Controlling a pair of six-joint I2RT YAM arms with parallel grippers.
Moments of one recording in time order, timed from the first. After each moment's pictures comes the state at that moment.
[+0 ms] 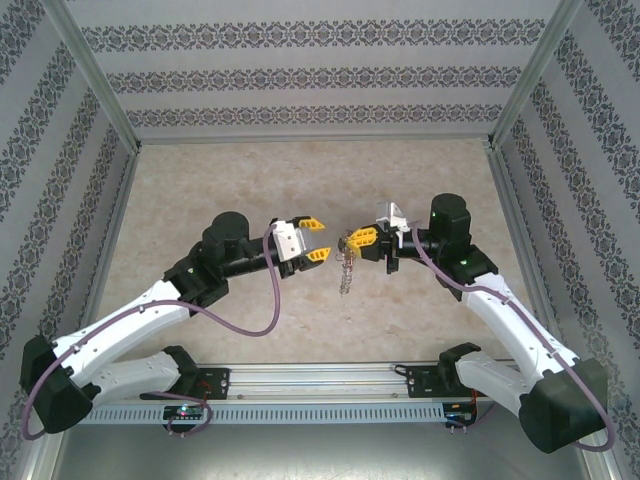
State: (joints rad) left arm -0.76 1.06 0.89 0.02 0.39 0.40; right arm 0.33 1.01 0.74 -0.01 -1.10 -0.24
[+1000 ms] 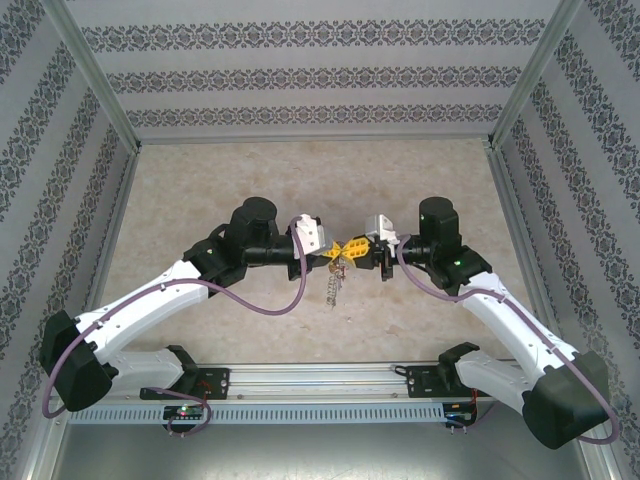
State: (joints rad) left arm -0.76 1.22 1.01 -0.20 0.54 0.42; right arm 0.40 1.03 0.74 -0.12 -1.07 -0.42
